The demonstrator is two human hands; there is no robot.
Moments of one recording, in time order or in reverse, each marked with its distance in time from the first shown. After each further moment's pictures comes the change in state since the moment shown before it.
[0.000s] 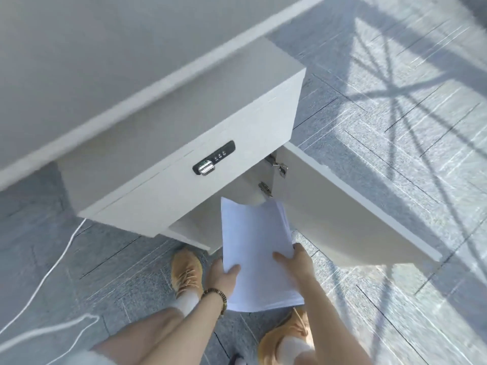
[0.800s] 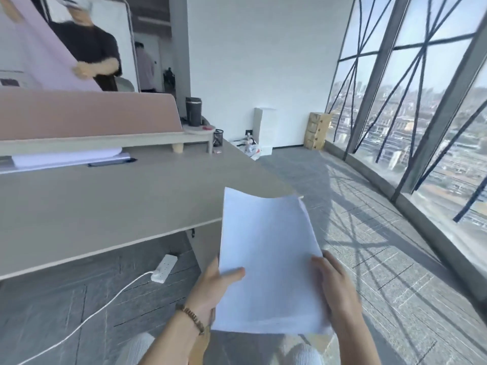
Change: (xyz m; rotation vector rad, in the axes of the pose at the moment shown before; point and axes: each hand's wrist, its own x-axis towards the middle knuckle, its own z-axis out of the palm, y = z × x) left_hand -0.490 -0.013 -0.248 -0.584 -0.138 0.776; right_hand -0.551 -0.069 -0.111 0.465 0.158 -0.728
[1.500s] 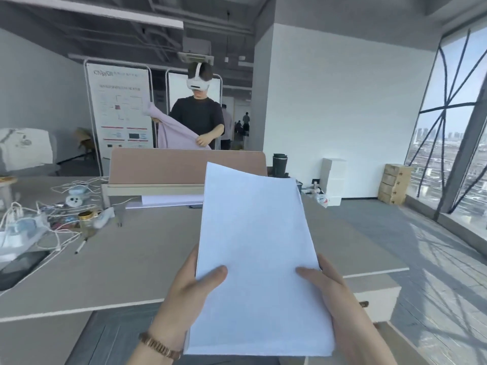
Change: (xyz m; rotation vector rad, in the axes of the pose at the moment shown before) left_hand -0.084 0.110 -0.220 -0.027 0.281 0.545; right_hand -0.046 -0.119 0.204 0.265 -0.590 -0.063
